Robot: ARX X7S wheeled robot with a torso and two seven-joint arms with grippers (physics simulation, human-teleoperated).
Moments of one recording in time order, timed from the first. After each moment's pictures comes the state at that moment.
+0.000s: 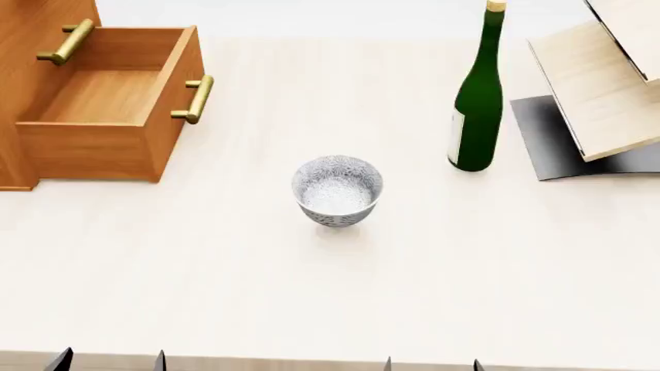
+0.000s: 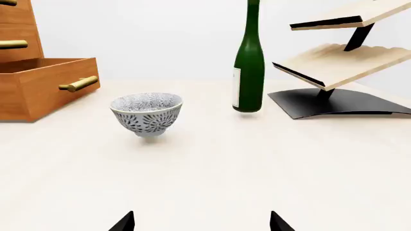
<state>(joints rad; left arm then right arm) 0.00 0.00 0.00 0.00 0.00 0.00 0.00 0.00 0.00 0.00 0.00 0.00 0.00 0.00</state>
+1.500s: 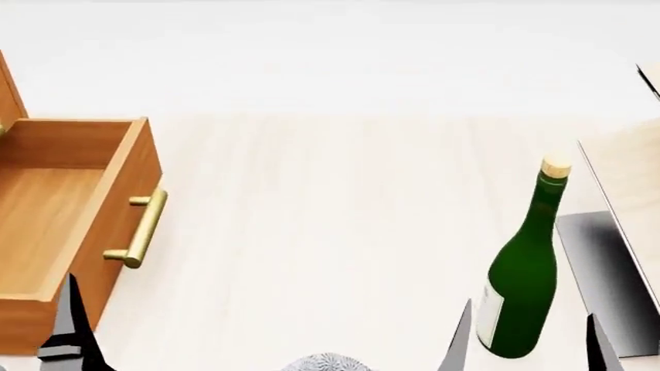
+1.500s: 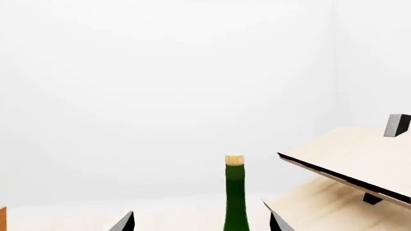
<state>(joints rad) 0.04 -0.13 0.01 0.48 -0.22 -0.16 -0.20 -0.16 0.16 0.01 -0.57 0.13 0.03 0.18</state>
